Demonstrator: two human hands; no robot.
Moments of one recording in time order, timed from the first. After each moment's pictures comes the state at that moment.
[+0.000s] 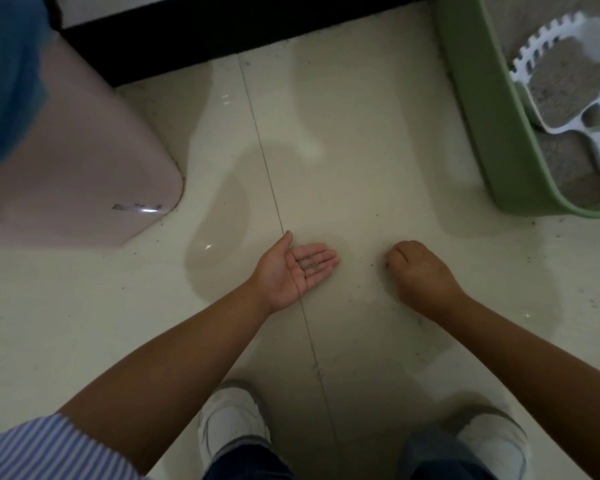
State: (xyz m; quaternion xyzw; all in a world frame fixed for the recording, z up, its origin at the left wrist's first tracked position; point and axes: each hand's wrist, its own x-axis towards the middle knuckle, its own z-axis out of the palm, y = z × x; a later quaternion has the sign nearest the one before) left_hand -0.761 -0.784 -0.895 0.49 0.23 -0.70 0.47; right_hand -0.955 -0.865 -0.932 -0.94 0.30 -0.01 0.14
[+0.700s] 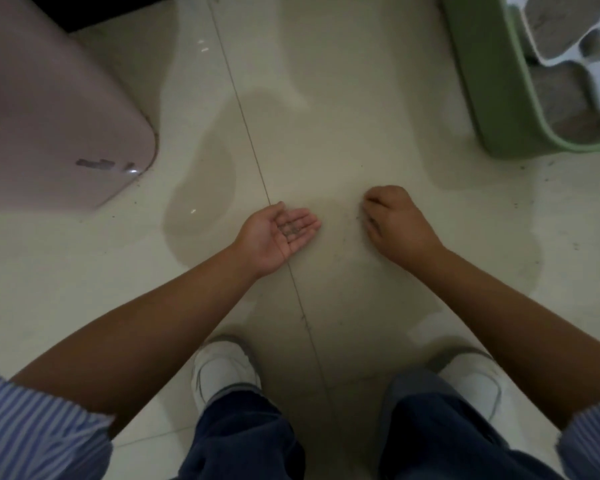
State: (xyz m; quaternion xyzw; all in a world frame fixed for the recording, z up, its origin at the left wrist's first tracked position) left_hand -0.773 -0.774 -0.892 0.55 0.24 -0.66 0.46; right_hand -0.950 -0.858 -0.934 -0.92 0.32 -0.06 0.19
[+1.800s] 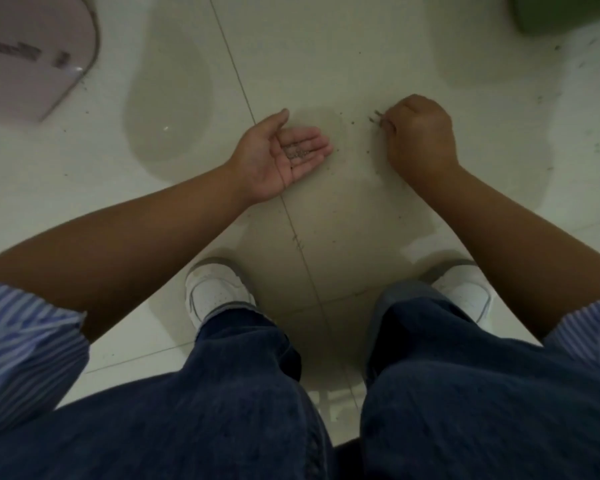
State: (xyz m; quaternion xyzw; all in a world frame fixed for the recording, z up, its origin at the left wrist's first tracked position) left_hand -0.785 -0.766 -0.905 0.51 0.18 -0.73 0.42; right_hand -0.966 -0.849 -0.934 -0.89 0.43 -0.06 0.14
